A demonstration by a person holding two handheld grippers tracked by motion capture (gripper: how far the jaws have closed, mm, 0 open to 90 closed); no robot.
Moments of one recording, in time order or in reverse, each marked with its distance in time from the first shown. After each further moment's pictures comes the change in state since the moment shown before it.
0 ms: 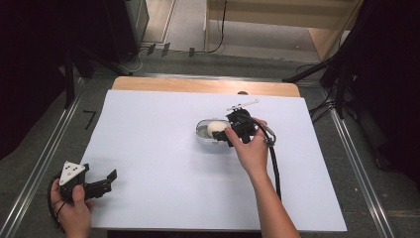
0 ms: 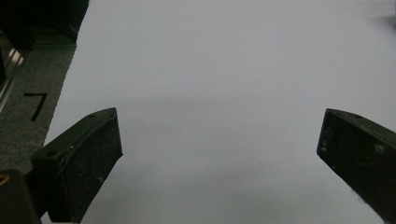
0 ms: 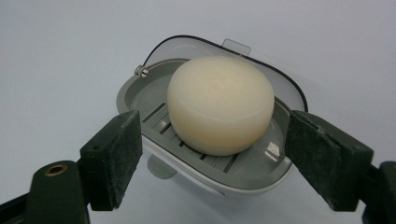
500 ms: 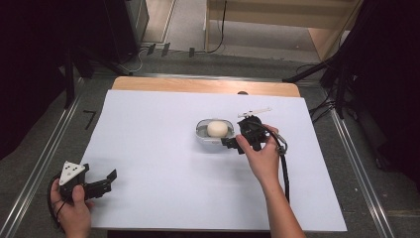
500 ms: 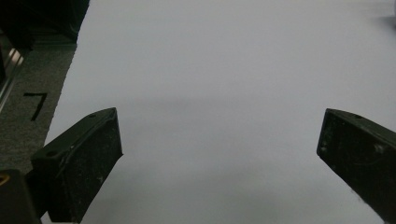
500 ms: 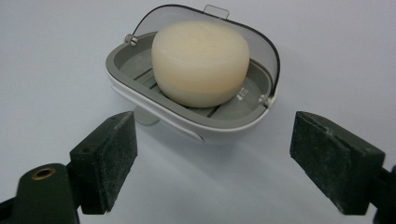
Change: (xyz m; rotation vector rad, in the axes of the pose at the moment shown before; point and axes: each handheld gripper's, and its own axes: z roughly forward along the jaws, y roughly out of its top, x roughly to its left) left arm 0.000 0.000 0.000 -0.001 0.001 -0.001; right arm -0.016 -0.028 -0.019 -0.013 0.011 0.012
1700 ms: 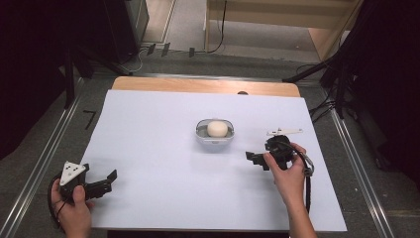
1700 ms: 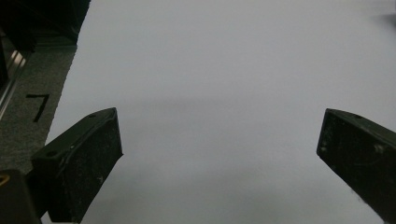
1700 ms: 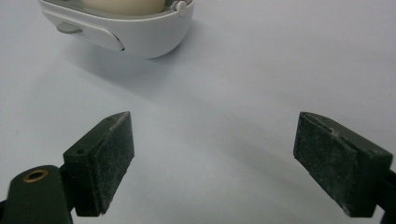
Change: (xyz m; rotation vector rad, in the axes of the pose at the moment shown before) left arm -0.001 0.000 0.000 0.001 0.004 0.008; right arm -0.048 -0.070 -0.032 -0.060 -0.046 0.062
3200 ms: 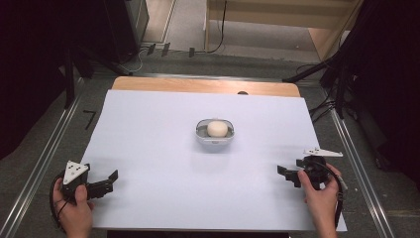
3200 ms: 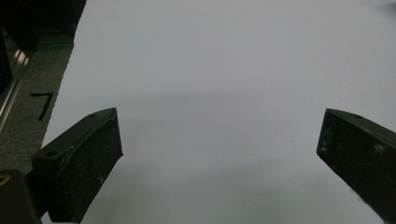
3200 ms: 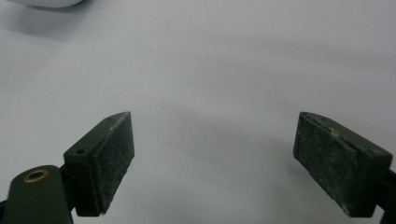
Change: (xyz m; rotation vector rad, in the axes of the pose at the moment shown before) left arm -0.002 0.001 0.002 0.024 0.008 0.020; right arm -0.065 -0.071 -0.047 -0.049 -0.077 0.091
